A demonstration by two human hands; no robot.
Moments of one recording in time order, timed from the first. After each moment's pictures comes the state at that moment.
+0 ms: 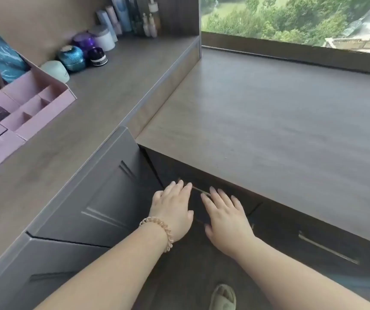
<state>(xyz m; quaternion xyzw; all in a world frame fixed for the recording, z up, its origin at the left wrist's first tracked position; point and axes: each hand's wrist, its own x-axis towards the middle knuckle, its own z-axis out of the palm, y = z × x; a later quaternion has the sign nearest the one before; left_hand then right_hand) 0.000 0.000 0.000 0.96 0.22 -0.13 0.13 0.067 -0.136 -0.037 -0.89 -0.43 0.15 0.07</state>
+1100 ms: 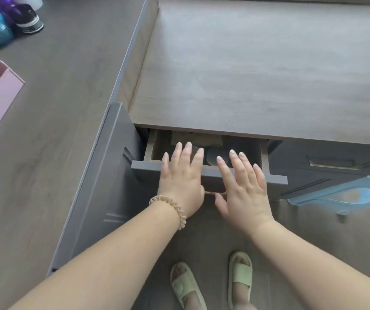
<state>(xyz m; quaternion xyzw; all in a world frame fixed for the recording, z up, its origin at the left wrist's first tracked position) -0.028 0.079 -0.030 1.00 0.01 -0.02 0.08 -0.018 -0.078 -0.052 -0.97 -0.22 -0.02 0.07</state>
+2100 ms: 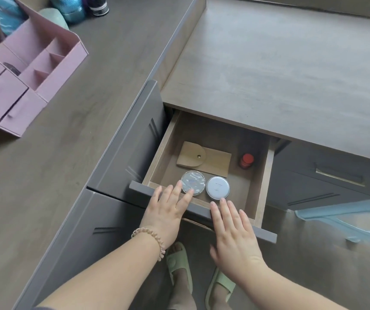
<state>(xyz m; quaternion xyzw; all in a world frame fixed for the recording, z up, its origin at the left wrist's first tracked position) -0.170 0.059 -0.038 0.99 0.05 -0.16 0.00 -0.132 -0.125 -0.052 -0.93 -0.34 0.16 0.02</state>
